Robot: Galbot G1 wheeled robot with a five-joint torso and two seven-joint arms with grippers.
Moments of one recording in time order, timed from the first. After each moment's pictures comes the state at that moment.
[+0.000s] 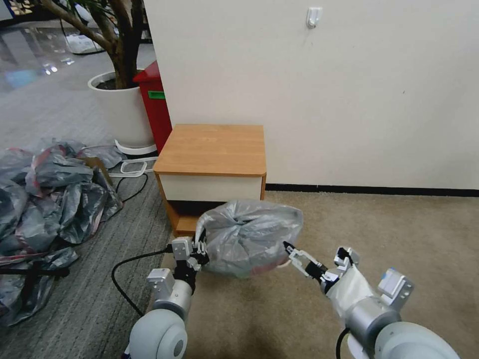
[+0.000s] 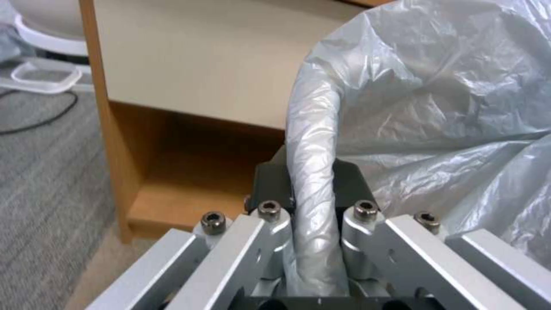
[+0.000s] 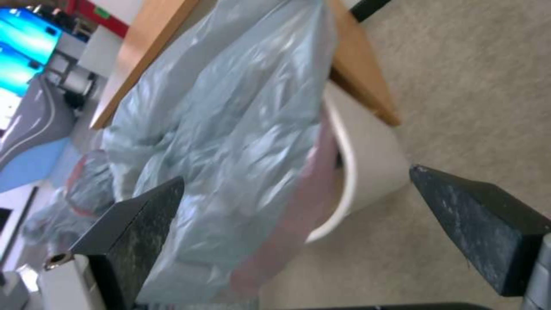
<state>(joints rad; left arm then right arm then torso) 1.51 -1.30 -0.28 -2.14 -0.41 0.21 -0.29 -1.64 1.29 0.36 2.50 1.17 -0.54 0.62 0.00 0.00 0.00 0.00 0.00</state>
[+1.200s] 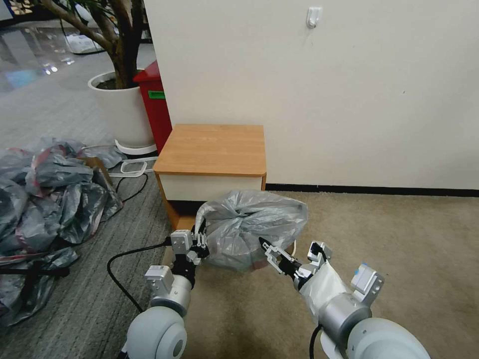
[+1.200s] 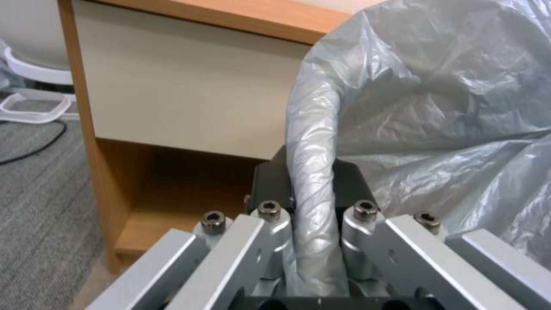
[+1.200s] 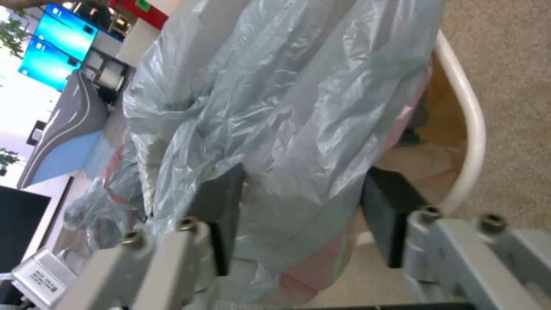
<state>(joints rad) 1.51 -1.29 -0.26 -2.19 -0.38 0.20 -0.27 -1.58 1.33 0.24 2.49 1.10 -0.52 0.62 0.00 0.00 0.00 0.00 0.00</state>
